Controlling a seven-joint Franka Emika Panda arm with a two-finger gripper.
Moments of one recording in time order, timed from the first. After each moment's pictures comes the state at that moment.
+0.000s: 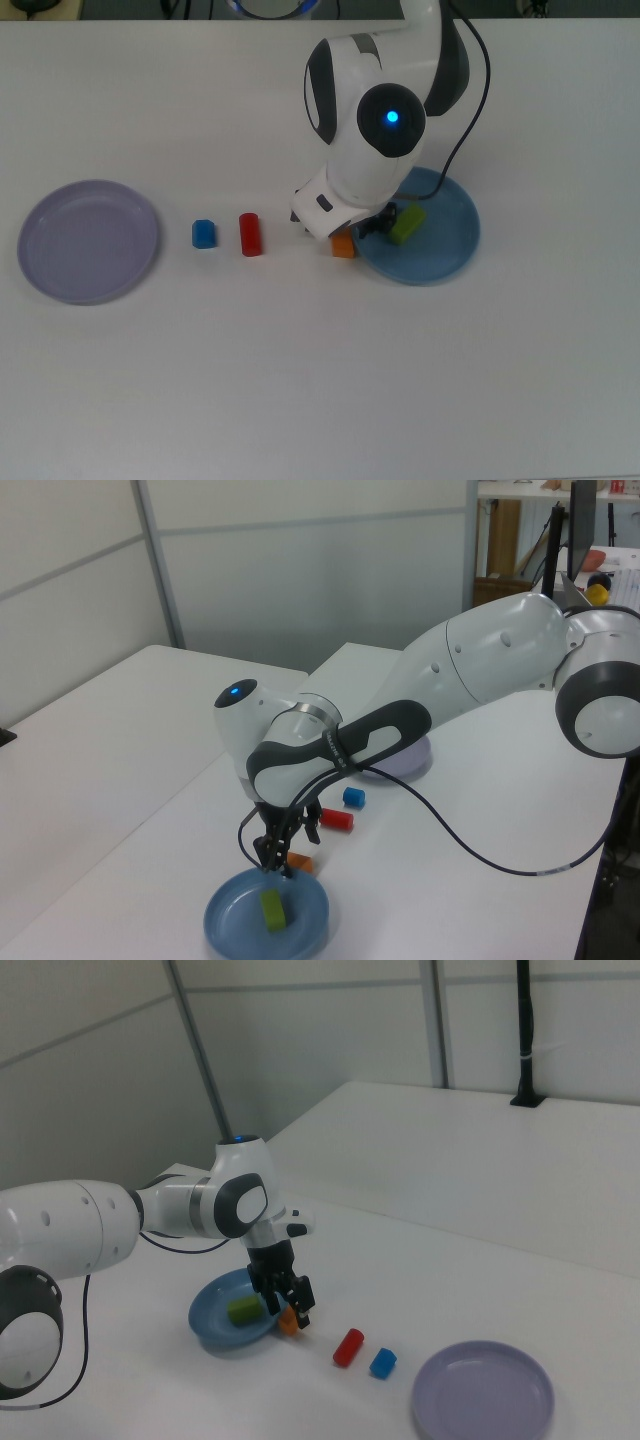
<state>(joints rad) 0.25 0.55 -0.05 -1.55 -0.06 1.96 0.33</state>
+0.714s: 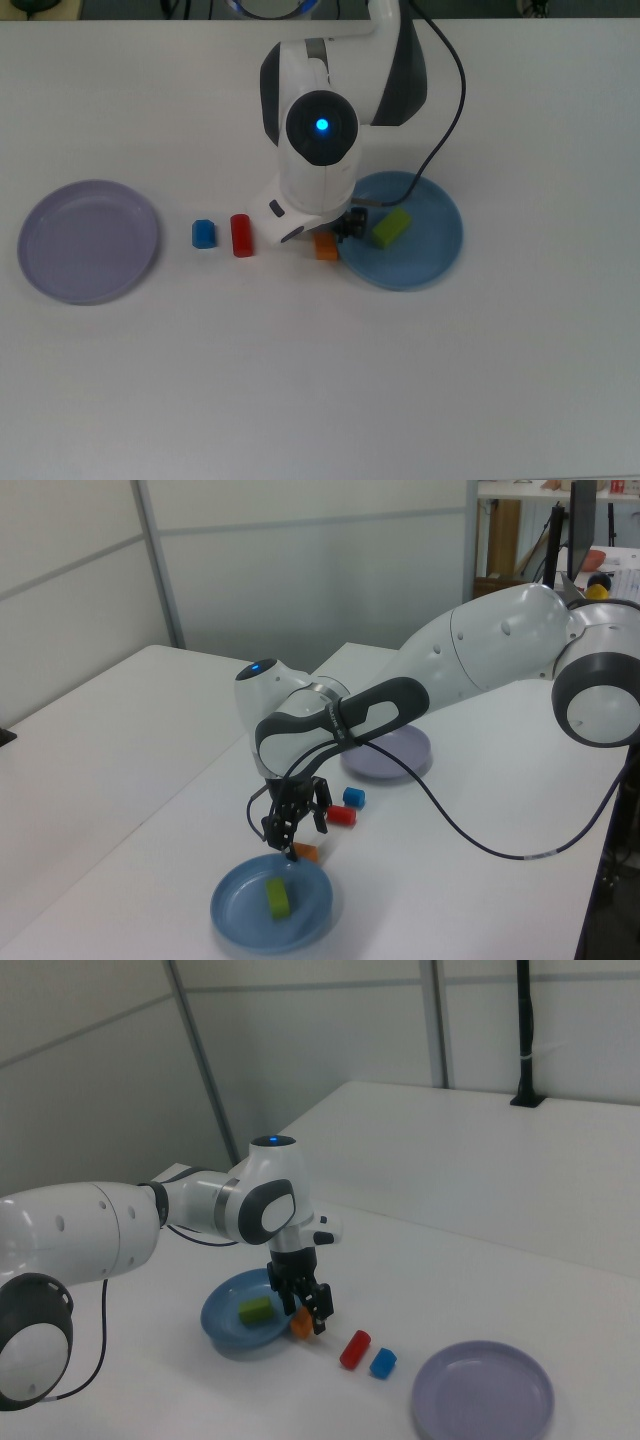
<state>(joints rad) 0.17 0.54 -0.06 -1.55 0.04 1.96 0.26</state>
